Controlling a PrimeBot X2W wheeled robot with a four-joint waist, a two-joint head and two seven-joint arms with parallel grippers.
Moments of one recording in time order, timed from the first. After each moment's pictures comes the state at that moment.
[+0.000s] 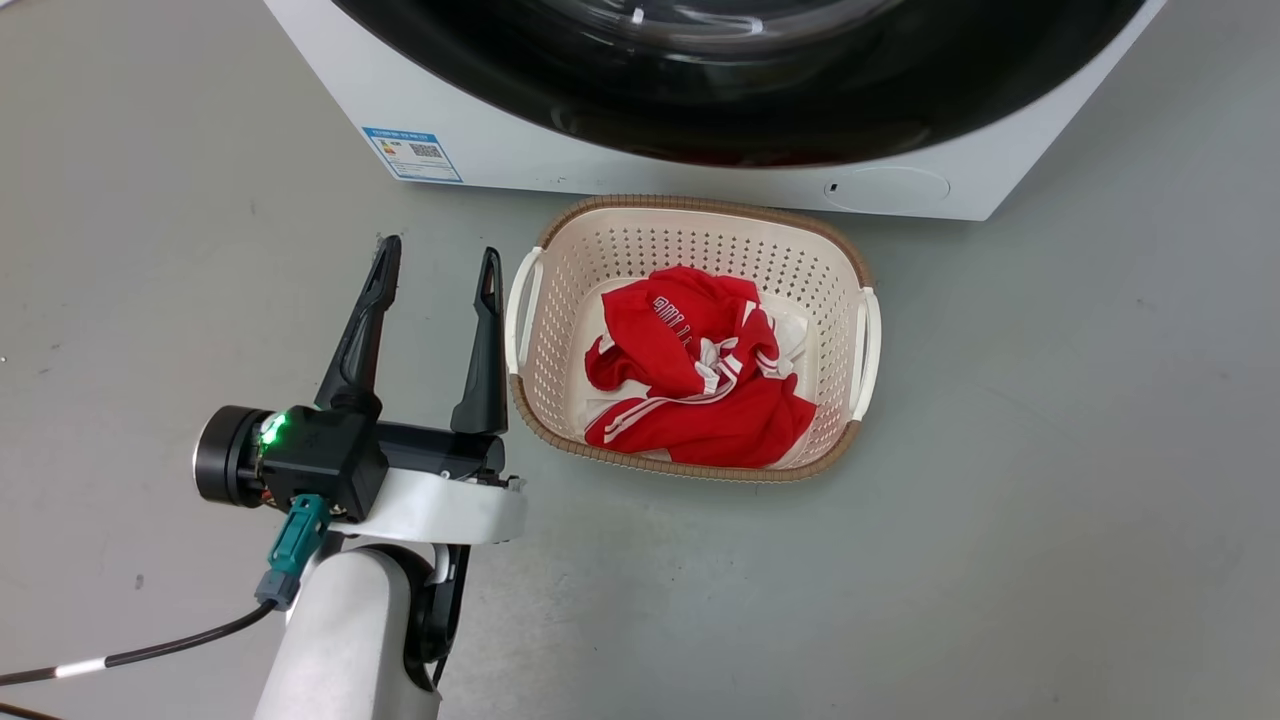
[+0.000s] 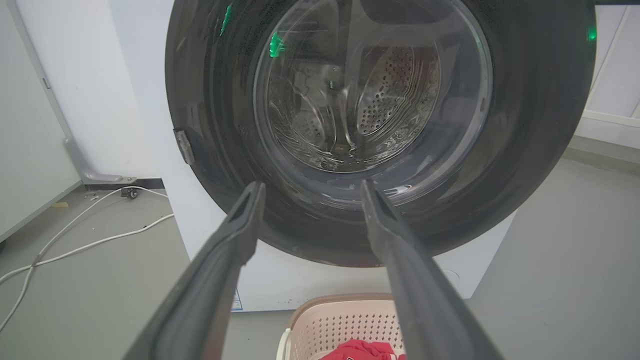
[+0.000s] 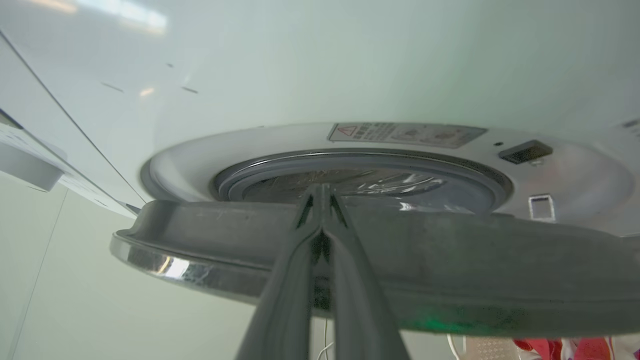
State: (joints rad) left arm -0.29 0.05 -0.13 0.00 -0.08 -0.02 -0.26; right arm -1.59 -0.30 0.40 1.28 1.60 0.13 0.48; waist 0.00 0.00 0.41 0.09
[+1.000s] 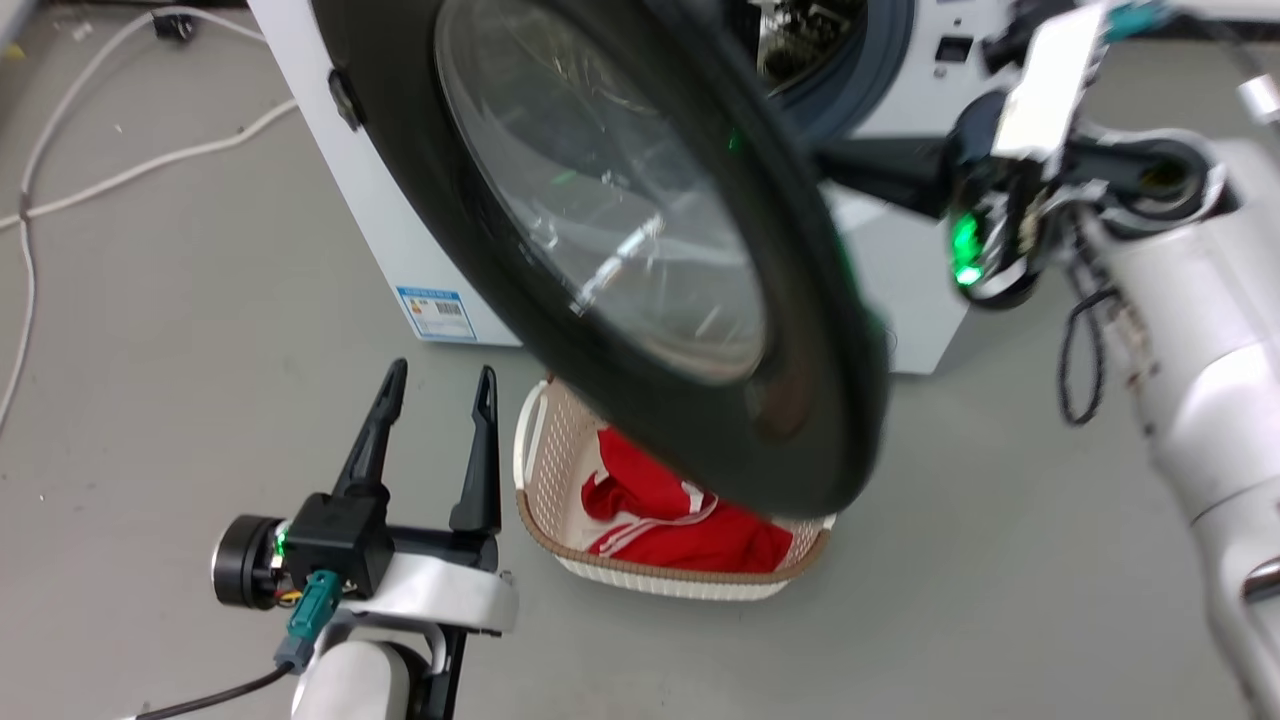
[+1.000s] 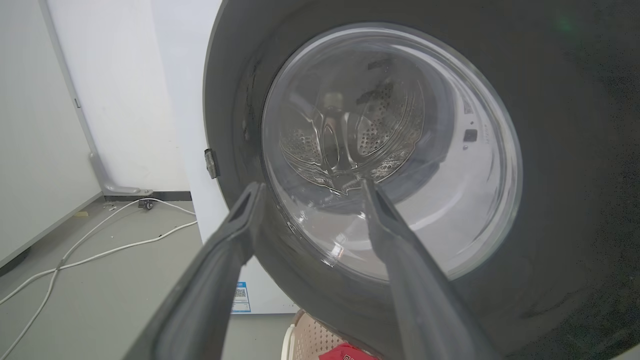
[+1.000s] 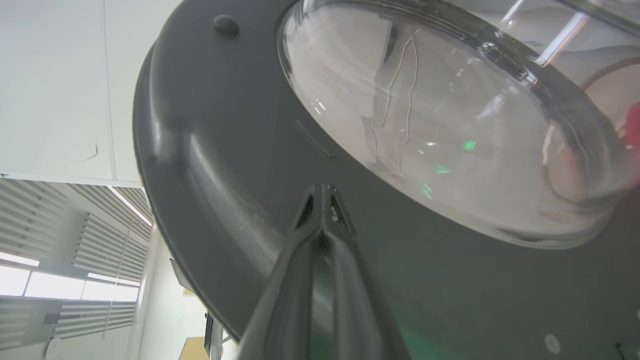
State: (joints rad) left arm -0.15 0.05 -0.12 0.05 -0.09 -0.03 -0.26; right arm -1.19 -0.18 0.40 1.03 1.74 0.13 0.96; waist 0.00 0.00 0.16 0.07
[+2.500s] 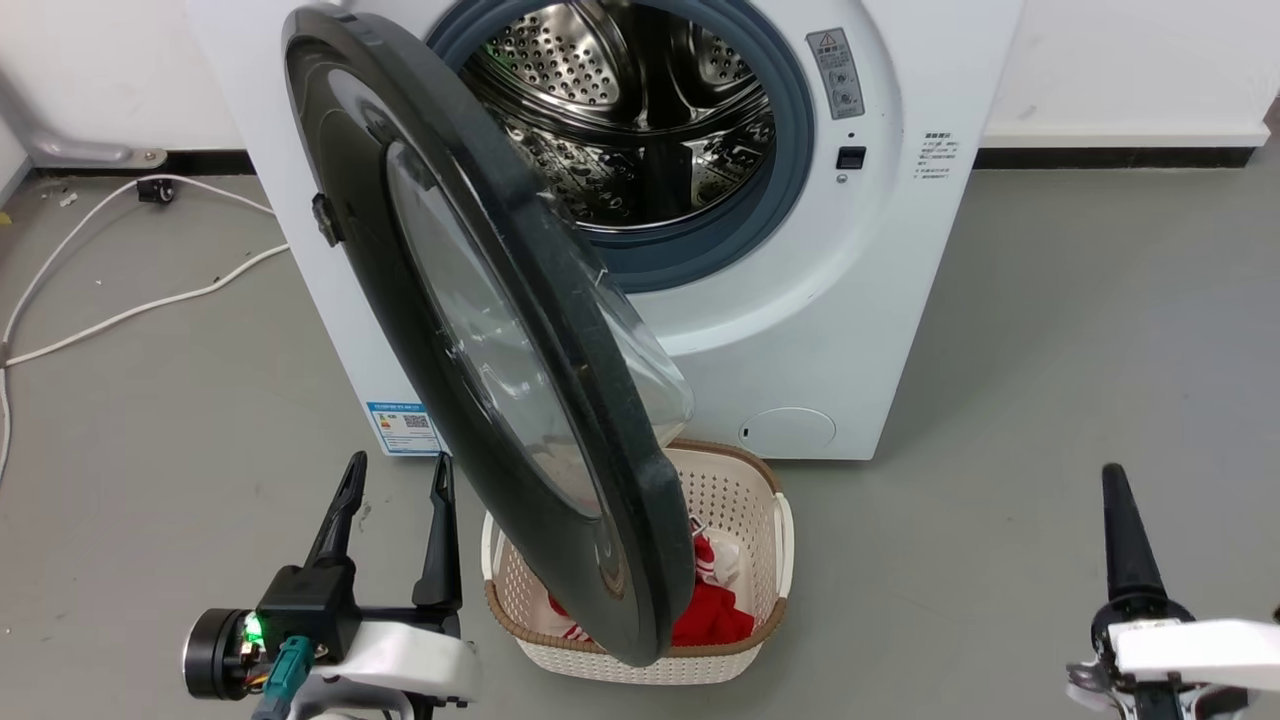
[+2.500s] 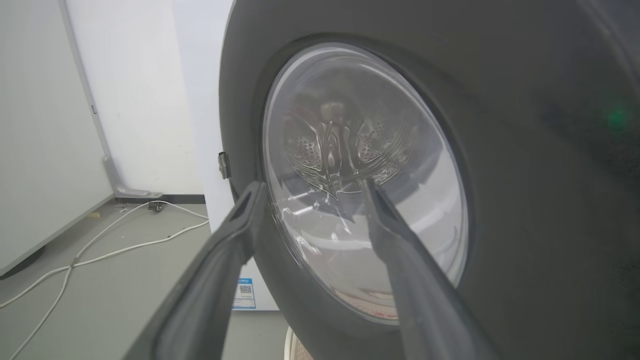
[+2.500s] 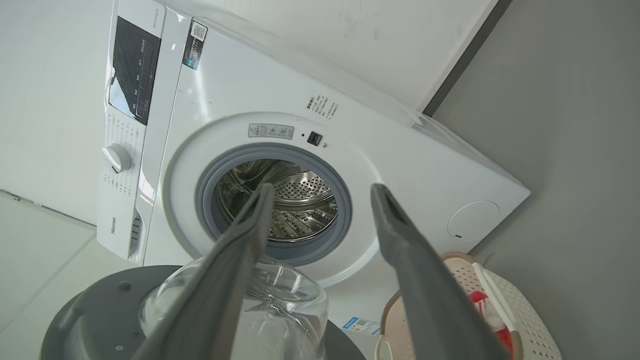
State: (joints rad) left arm -0.03 0.05 -0.06 0.08 -0.09 -0.02 -0.26; right arm -0.04 -0.19 0.07 0.23 1.31 0.13 -0.24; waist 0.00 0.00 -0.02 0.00
